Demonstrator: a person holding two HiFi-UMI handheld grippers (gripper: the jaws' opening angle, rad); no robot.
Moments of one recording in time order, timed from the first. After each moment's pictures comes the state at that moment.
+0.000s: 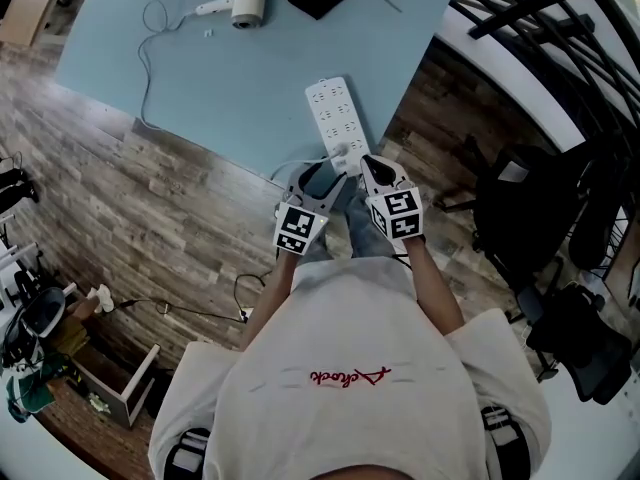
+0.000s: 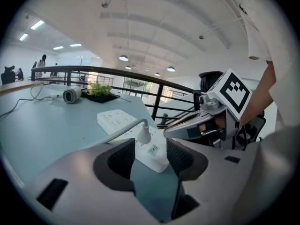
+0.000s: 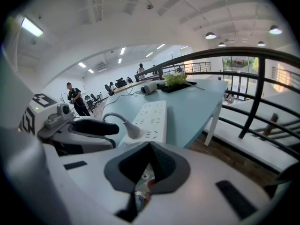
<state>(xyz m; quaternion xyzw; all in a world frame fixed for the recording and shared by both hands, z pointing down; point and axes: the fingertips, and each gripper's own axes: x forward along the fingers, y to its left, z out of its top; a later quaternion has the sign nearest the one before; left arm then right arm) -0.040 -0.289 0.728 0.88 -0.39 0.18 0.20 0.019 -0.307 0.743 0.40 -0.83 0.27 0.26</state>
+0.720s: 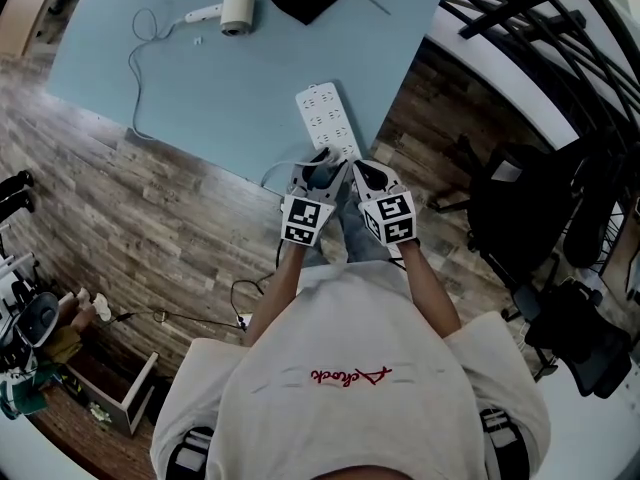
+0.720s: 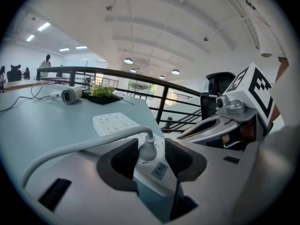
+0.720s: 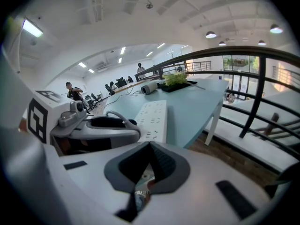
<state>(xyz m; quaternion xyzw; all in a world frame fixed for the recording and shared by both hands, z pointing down) -0.021 -0.325 0.736 0.87 -0.42 0.16 0.20 0.019 -0.307 0.745 0.40 -0.83 0.28 0.26</state>
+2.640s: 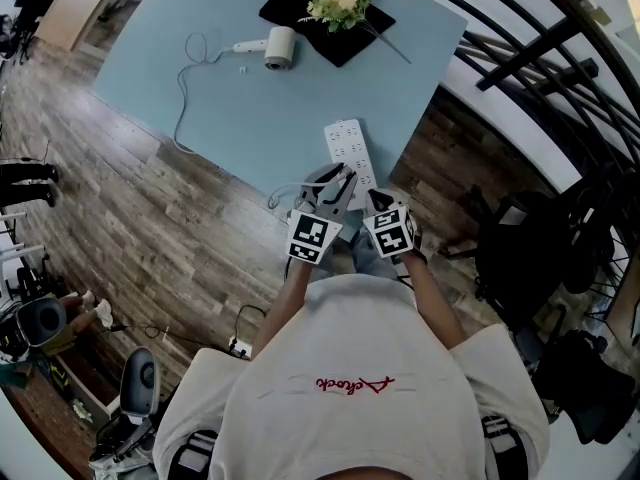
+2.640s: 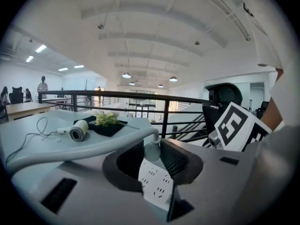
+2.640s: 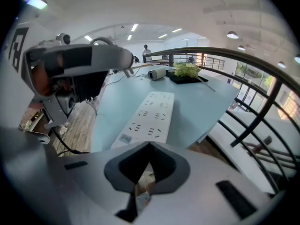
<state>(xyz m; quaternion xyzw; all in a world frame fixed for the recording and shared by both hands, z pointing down) -0.039 -0.350 0.632 0.88 -0.45 0.13 0.12 0.015 -0.304 0.748 0.36 -0.81 0.23 0.40</state>
